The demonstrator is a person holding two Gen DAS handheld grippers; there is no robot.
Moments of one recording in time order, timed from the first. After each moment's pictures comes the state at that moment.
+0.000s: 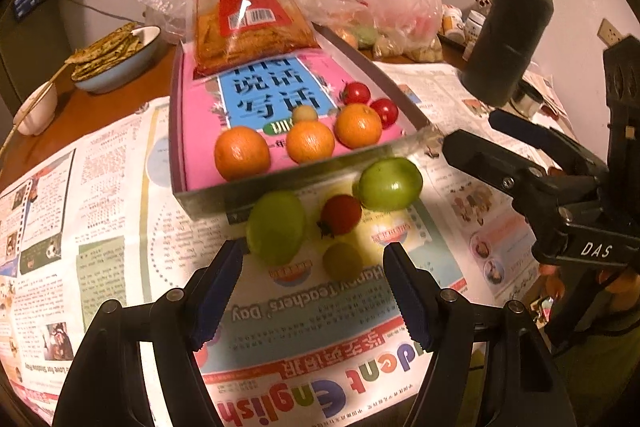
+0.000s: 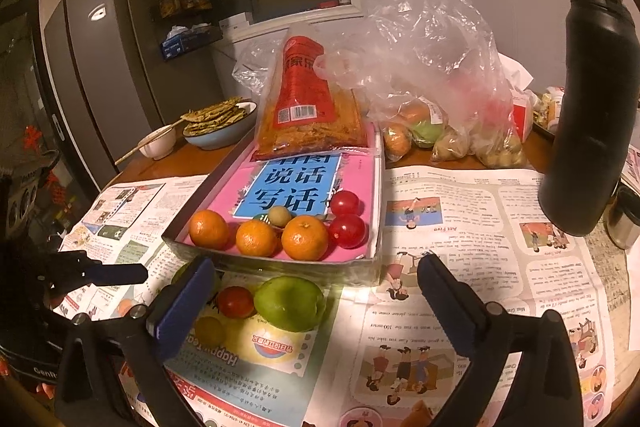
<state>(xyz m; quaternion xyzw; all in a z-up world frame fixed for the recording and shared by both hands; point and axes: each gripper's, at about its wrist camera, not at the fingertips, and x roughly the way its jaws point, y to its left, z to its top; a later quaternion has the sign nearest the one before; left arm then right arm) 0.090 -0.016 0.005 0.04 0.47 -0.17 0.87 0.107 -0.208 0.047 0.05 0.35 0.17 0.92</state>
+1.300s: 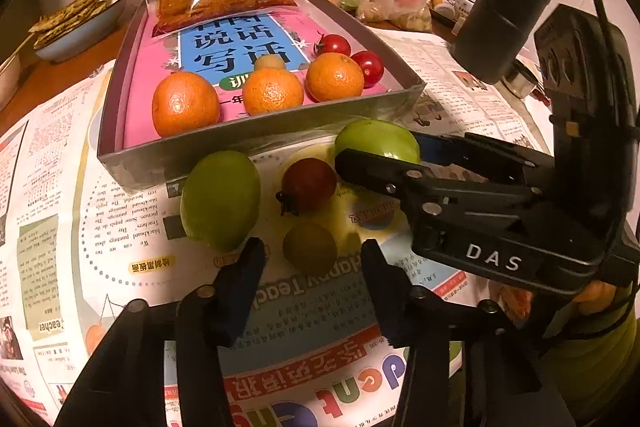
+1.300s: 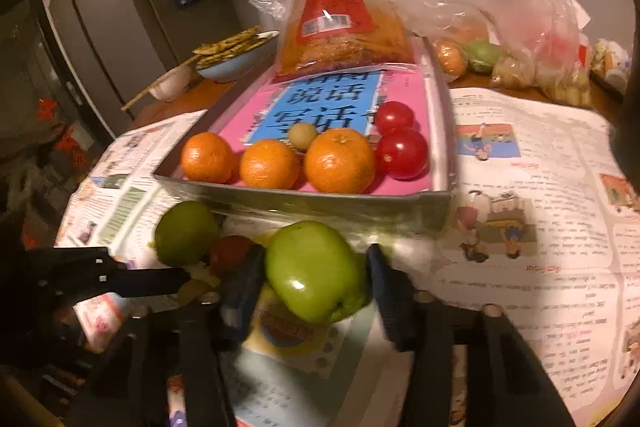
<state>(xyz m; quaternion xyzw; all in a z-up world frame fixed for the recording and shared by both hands) 0.104 -0.033 -0.036 0.01 0.50 -0.20 0.84 0.135 -0.179 -0.018 0.05 0.44 0.23 0.87</state>
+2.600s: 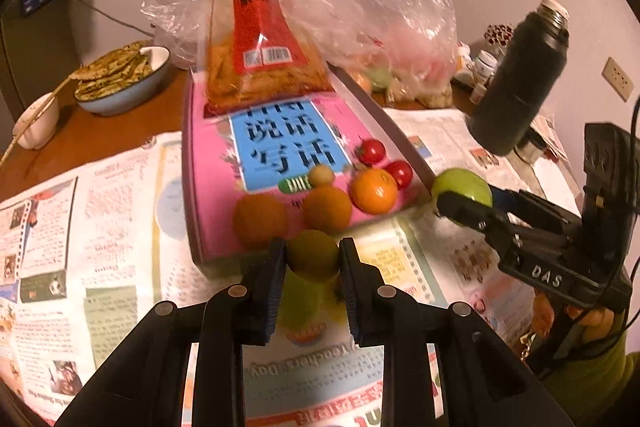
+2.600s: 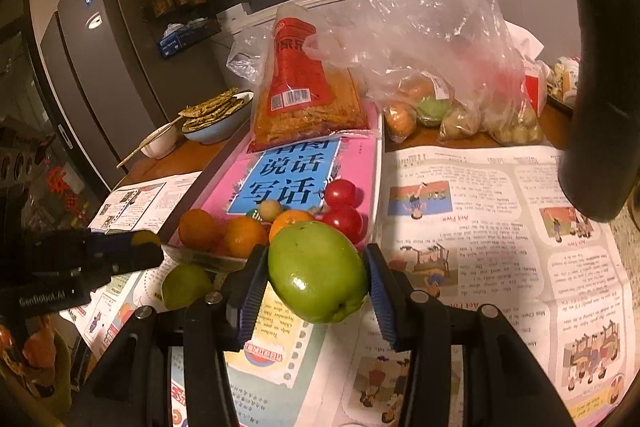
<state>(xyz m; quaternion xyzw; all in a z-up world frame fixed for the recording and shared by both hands) 0.129 -0.001 0.031 0.00 0.43 -0.16 0.89 0.134 -0.219 0.031 0.08 0.38 0.19 0.90</state>
